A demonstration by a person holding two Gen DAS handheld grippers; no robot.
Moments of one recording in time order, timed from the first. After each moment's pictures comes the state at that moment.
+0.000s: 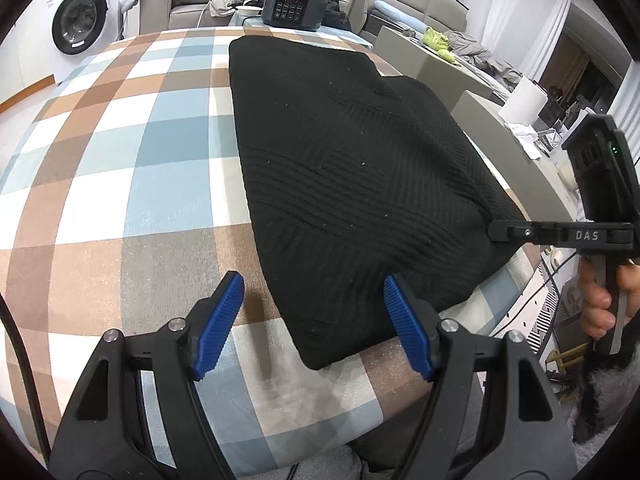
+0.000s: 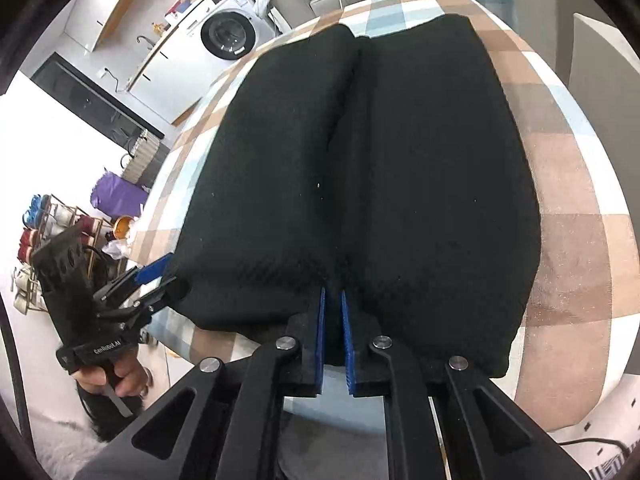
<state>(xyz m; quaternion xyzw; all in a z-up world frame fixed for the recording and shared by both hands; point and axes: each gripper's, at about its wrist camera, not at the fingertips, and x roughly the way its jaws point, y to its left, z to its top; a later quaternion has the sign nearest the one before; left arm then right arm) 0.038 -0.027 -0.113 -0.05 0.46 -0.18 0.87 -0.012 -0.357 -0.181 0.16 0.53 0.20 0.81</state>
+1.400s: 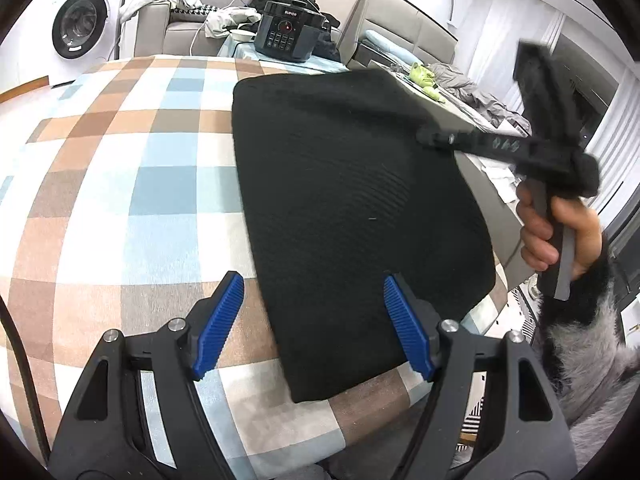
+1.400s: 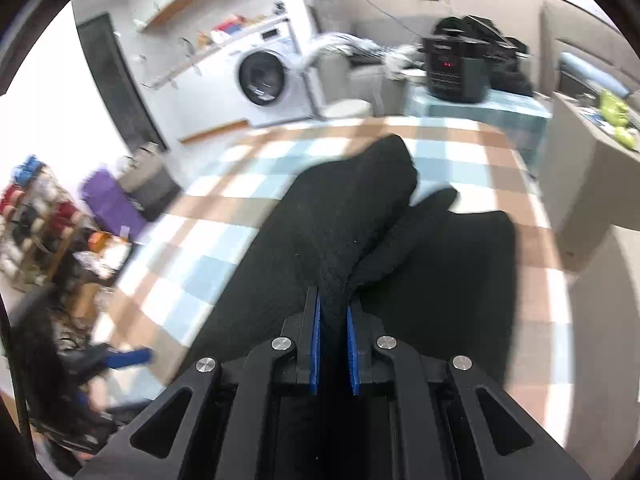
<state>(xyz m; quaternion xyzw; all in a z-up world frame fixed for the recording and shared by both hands) 0.042 -0.014 -0.075 -0.10 0.42 -0.20 0.88 0.101 -0.329 -0.121 0.04 0.43 0.16 0.88</state>
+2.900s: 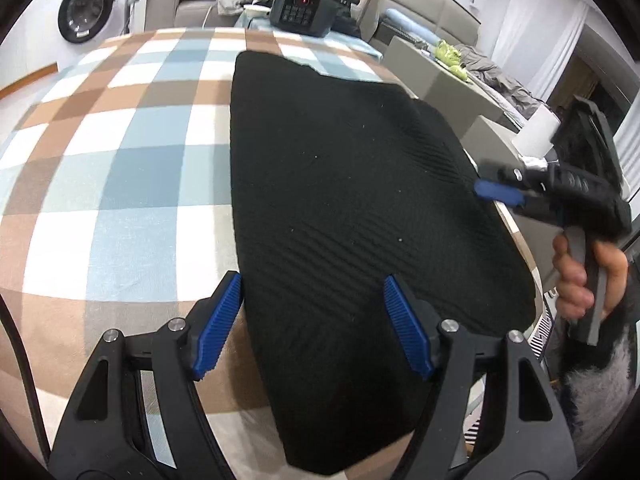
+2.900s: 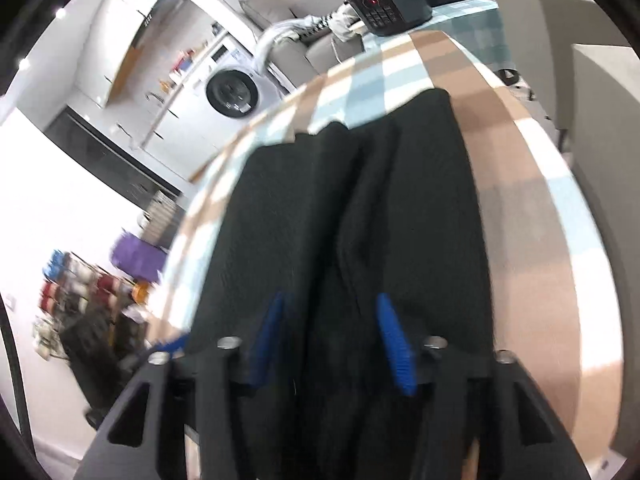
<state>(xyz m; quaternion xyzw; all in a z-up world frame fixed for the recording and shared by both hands) 0.096 -0.048 -0.113 -0.09 0.46 -0.17 0.86 0.091 -0.399 -0.191 0.25 0.46 0.20 0.83</state>
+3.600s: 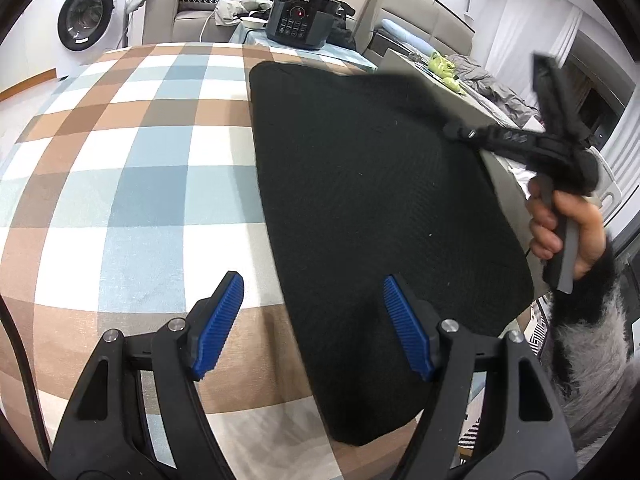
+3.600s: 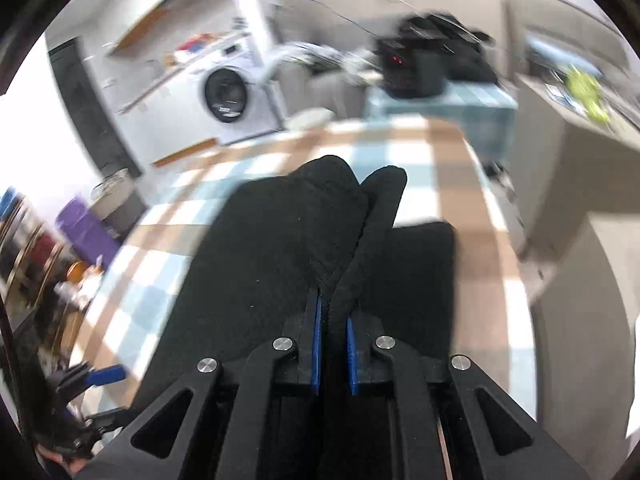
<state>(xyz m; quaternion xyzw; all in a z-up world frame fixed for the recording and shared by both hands) 0.093 -0.041 -0.097 -0.09 0.44 -0.18 0.87 0.136 -0.398 -0.155 0.11 0.43 0.13 0.89</state>
